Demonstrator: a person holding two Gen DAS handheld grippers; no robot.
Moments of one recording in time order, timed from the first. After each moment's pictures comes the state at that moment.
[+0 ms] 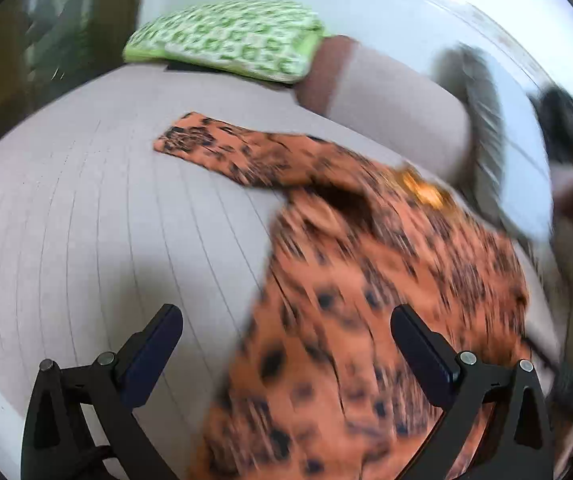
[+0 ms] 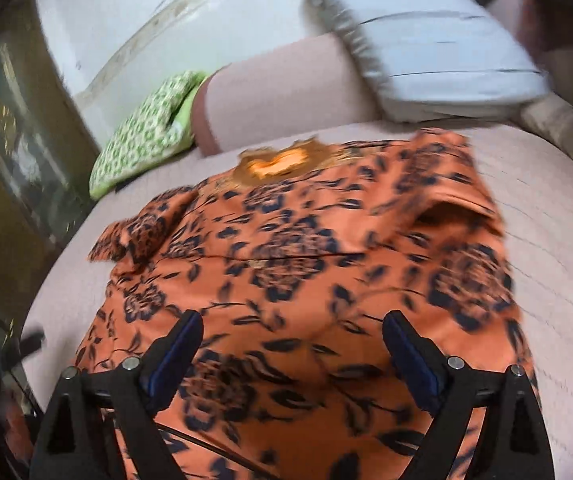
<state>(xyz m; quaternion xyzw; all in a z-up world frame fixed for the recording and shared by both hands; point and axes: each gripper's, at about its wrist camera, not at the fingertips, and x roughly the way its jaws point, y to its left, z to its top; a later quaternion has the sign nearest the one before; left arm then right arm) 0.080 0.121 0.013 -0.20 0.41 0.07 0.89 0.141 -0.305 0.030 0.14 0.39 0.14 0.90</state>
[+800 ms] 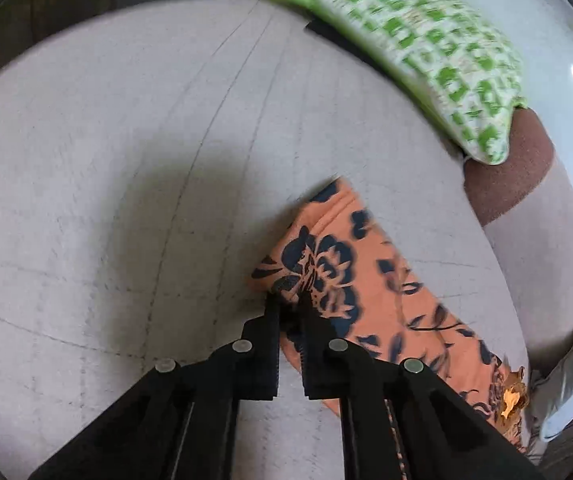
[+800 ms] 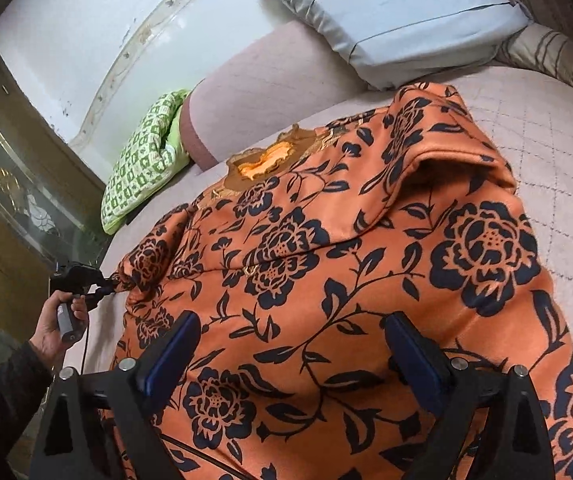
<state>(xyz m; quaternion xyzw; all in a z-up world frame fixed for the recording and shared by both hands) 0.260 0.290 -0.030 -0.35 0.43 0.24 0.80 0.161 -0.323 0.016 0.23 0.40 0.17 0.87</state>
